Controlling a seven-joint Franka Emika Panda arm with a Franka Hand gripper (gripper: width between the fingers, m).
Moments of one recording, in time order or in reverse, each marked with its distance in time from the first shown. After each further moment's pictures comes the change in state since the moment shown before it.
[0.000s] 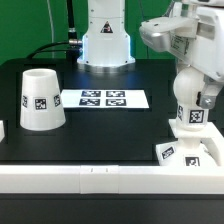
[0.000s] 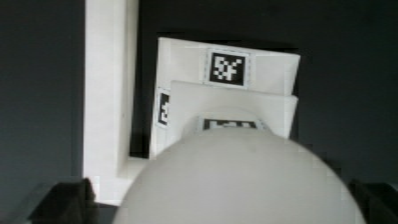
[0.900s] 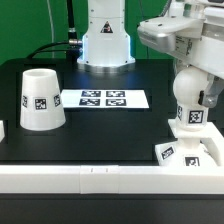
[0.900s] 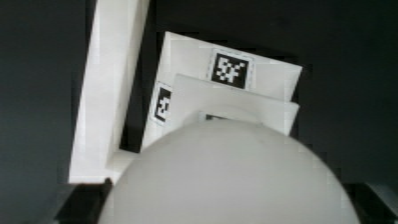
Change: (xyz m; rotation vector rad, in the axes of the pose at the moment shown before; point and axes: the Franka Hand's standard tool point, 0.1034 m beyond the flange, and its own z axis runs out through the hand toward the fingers) arm -0.002 -0.001 0.001 0.001 -0.007 -0.039
